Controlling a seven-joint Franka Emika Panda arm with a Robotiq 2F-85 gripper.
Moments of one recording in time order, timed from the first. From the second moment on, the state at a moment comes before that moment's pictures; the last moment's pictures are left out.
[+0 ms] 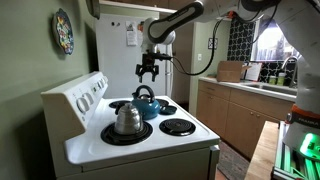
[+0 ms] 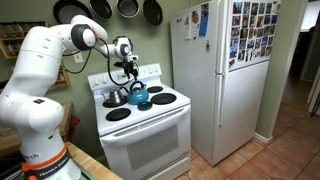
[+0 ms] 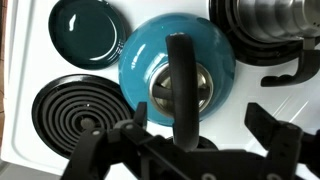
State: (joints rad) arm 0.24 0.54 0.11 -1.46 -0.10 2.12 0.46
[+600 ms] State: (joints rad) arm 0.24 0.60 0.10 -1.41 -0.09 2.13 0.43
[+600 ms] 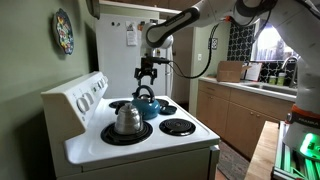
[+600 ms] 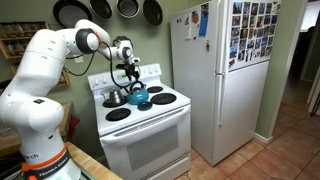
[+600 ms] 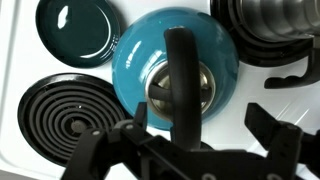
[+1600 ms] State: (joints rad) arm 0.24 0.69 0.08 -1.32 -0.06 2.13 0.41
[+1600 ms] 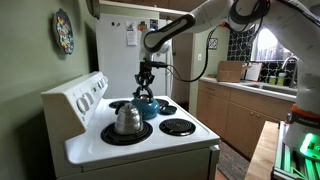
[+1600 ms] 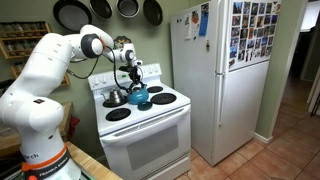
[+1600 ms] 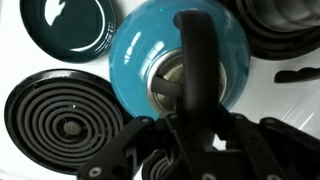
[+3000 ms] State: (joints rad) arm 0.27 0.37 0.08 -1.67 -0.07 2.13 0.40
